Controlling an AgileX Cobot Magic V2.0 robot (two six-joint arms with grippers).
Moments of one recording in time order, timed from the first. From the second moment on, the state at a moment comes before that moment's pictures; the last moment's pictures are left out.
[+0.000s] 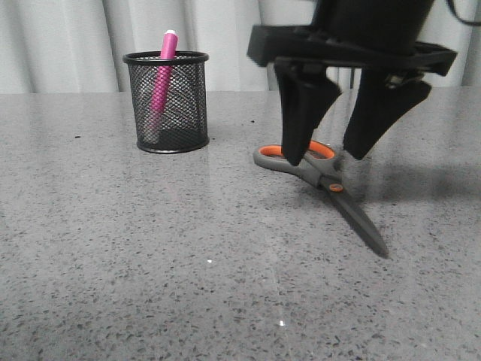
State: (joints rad) left arm -0.24 0.55 -0.93 -1.27 0.95 1.50; right arm 0.53 1.62 -1.29 0.12 1.00 0.09
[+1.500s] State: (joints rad) left arm -0.27 0.55 -0.92 -1.27 0.94 1.49; right arm 0.53 1.54 -1.42 0.01 0.80 0.24
